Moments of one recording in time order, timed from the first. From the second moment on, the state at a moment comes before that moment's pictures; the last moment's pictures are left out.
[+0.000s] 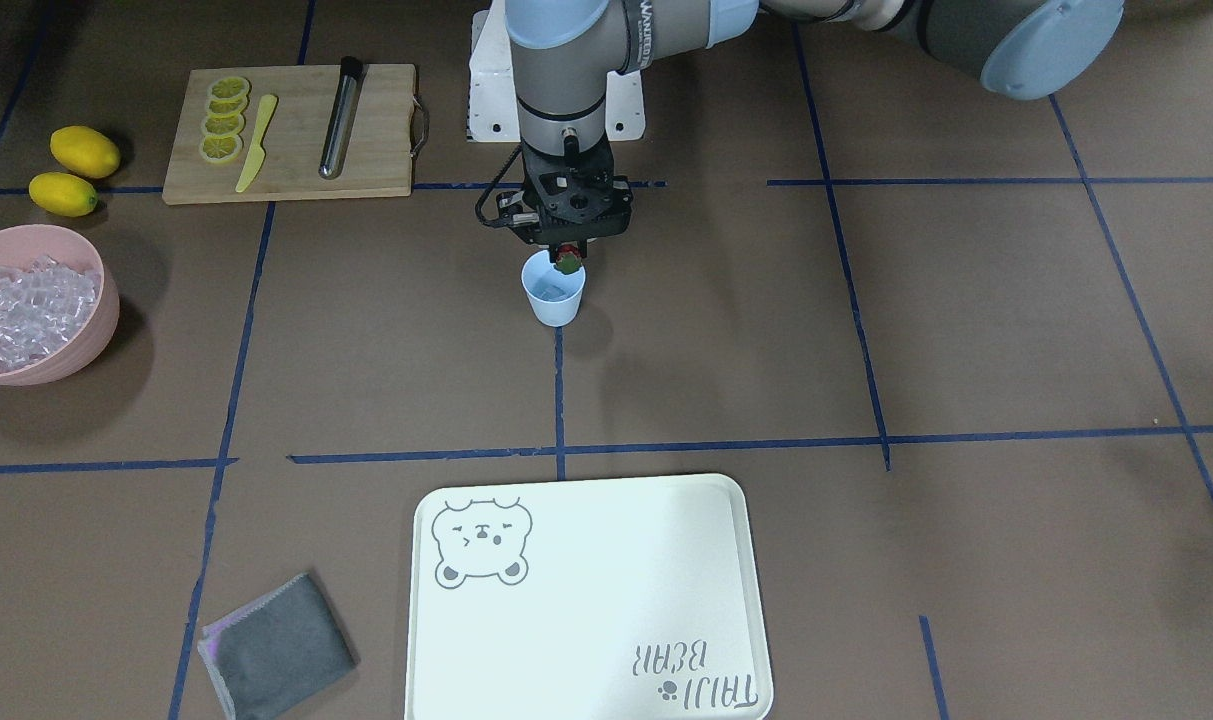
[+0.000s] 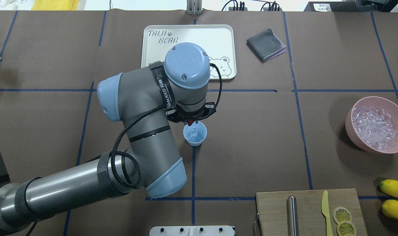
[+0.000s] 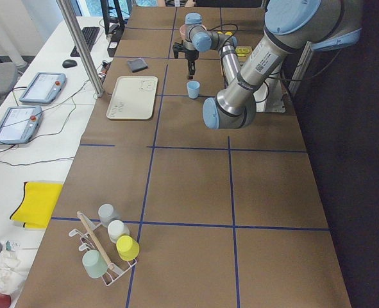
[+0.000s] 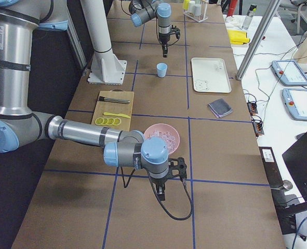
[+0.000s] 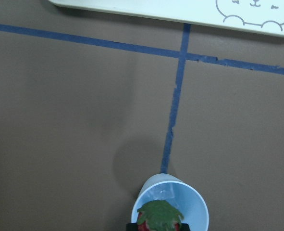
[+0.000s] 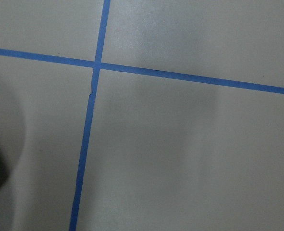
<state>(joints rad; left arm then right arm) -0.50 -2.52 -1.63 -1.33 -1.86 -1.36 1.67 -1.74 1.62 -1.40 2.30 -0.15</state>
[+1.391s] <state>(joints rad) -0.61 -2.30 -1.80 -1.36 -1.99 -1.02 1.67 -1.74 1.62 -1.41 2.31 -0.16</state>
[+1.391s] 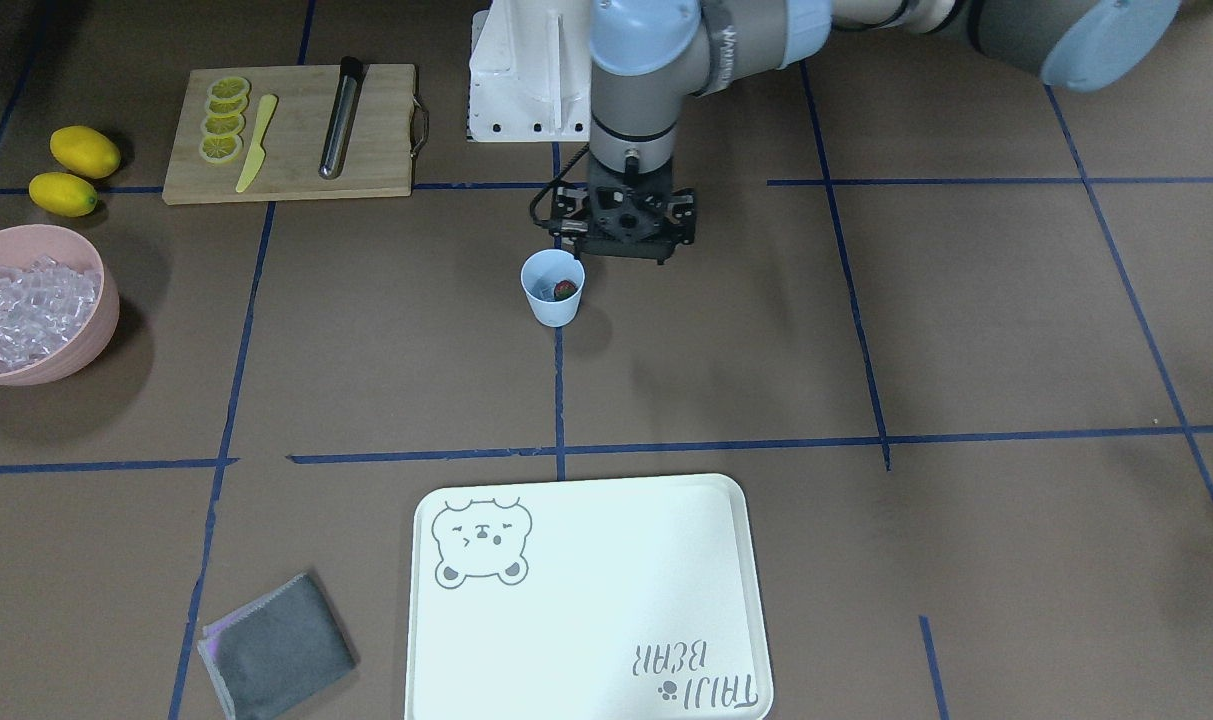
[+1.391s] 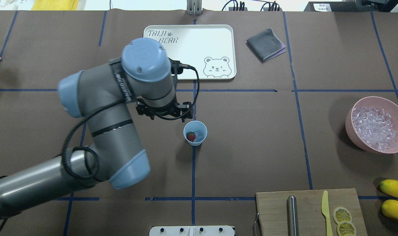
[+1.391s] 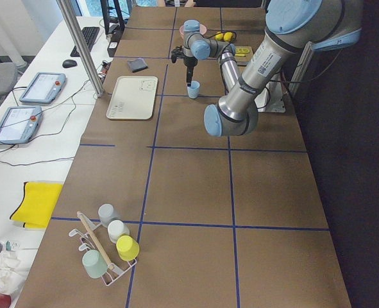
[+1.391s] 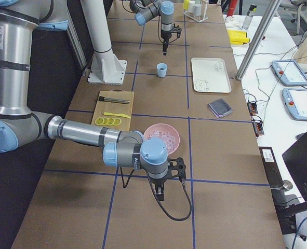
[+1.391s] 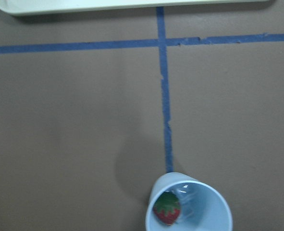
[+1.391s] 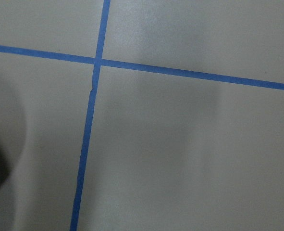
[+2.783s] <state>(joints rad) -1.39 -1.86 -1.75 -1.21 -2.33 0.19 1.67 -1.76 1.64 -1.41 2.32 -0.15</state>
